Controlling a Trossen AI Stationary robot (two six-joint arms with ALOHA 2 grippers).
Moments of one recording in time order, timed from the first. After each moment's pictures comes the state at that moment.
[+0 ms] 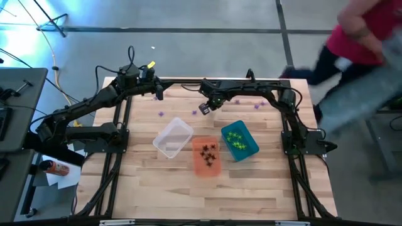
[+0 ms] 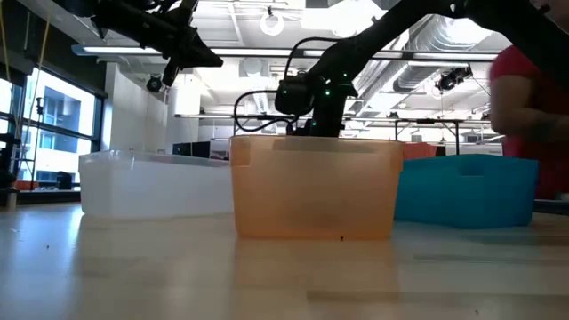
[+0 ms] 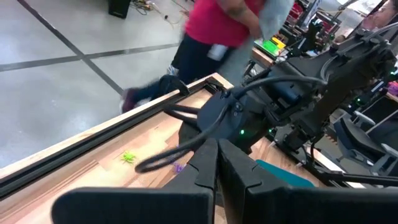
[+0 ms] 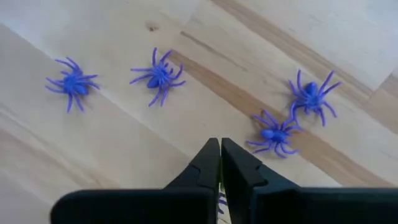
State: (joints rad) left arm 0.68 0.99 0.77 -0.03 0.26 -0.40; right arm -0.41 2.14 1.61 -0.76 0.04 0.54
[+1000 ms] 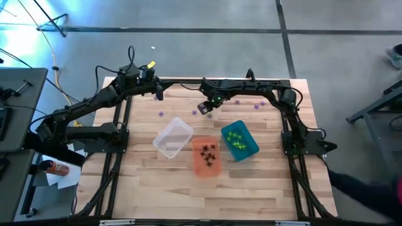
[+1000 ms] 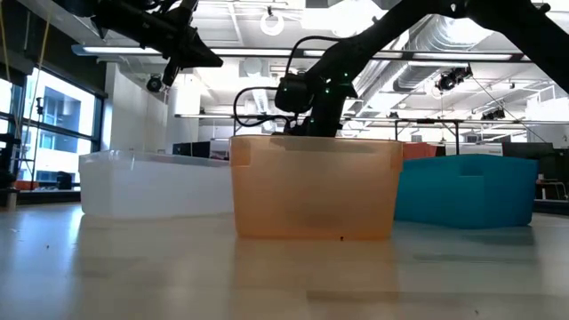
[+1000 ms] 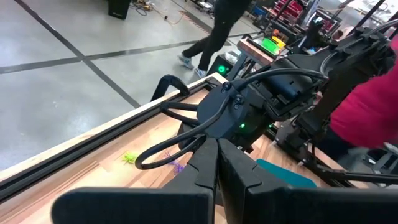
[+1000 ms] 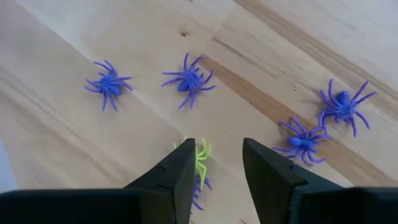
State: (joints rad) left arm 0.68 0.99 0.77 -0.03 0.26 -0.38; right arm -0.42 2.13 1.61 -0.71 -0.04 0.52
